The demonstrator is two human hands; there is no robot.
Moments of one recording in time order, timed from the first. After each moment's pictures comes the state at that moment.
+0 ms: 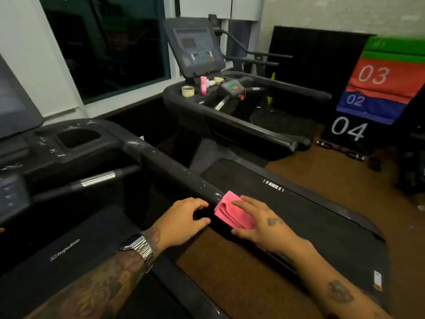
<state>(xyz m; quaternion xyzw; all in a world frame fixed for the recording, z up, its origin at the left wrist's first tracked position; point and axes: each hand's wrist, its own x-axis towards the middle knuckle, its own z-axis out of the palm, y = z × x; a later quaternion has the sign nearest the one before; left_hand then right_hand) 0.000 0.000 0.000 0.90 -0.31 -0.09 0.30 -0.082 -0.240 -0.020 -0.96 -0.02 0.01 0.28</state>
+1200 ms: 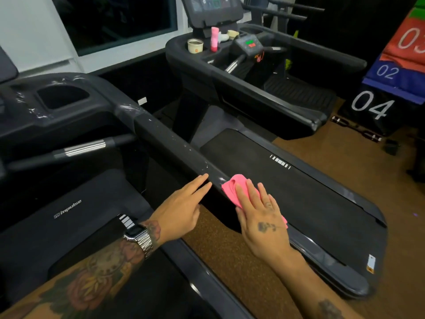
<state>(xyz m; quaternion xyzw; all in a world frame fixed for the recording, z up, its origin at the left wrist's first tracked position) 0.035 -0.007 -0.066 0.90 -0.39 -0.01 0.21 -0.062 -0.219 -0.071 -0.99 0.02 -0.10 0.11</state>
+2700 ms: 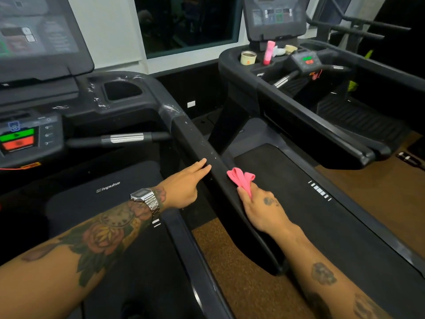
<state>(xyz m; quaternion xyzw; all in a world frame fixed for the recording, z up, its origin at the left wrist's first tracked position) 0.085 0.000 -0.035 0.96 -0.21 -0.10 0.16 0.043 -0.235 -0.055 -0.97 -0.02 0.06 0.25</state>
